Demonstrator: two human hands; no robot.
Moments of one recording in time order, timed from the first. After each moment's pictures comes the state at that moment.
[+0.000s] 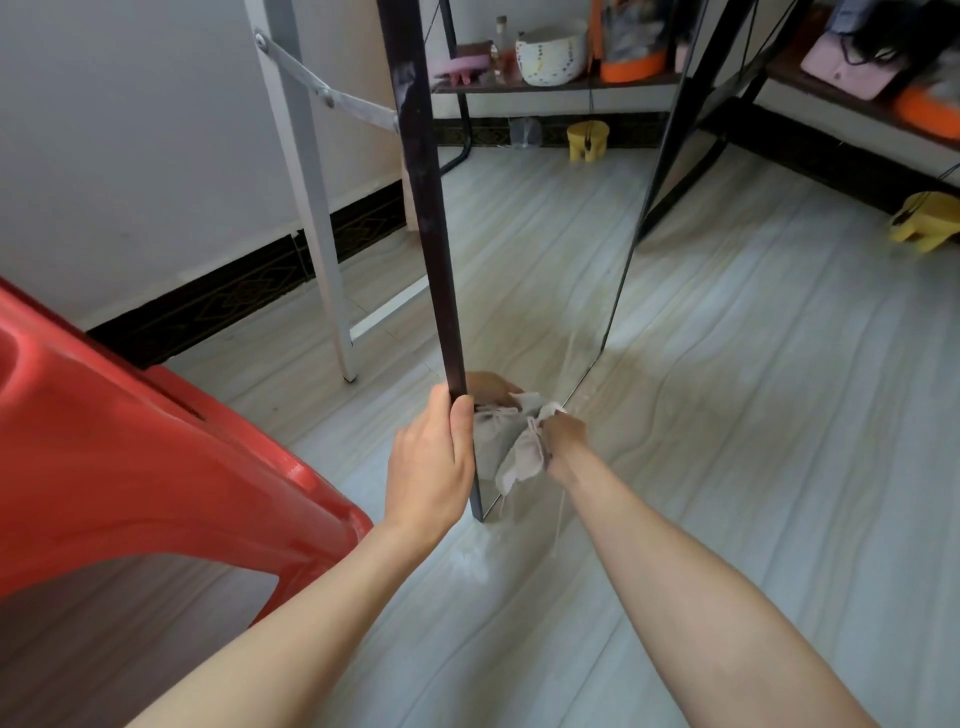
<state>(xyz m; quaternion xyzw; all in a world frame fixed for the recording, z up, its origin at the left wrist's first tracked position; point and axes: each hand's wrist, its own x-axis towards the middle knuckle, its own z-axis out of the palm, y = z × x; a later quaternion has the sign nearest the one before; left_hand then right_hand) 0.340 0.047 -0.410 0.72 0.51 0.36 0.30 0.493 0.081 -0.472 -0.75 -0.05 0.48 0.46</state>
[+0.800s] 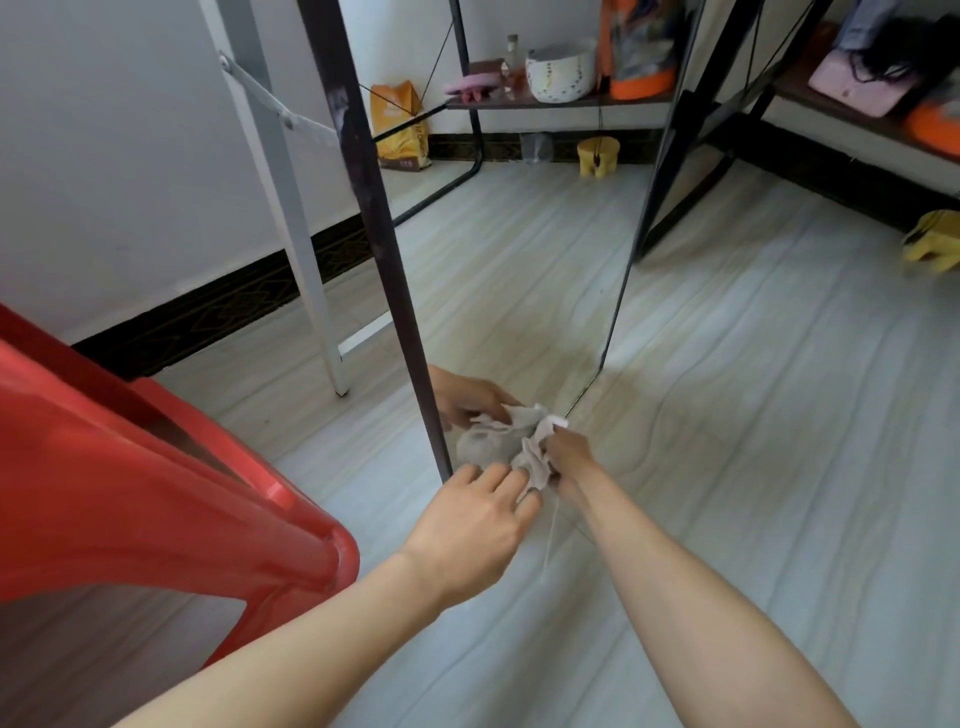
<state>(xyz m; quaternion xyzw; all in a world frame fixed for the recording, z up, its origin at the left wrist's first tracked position) 0.366 0.039 -0.434 0.97 0.26 0.04 -0.01 0.530 0.093 -0.500 -0.76 -0.09 0.51 0.39</state>
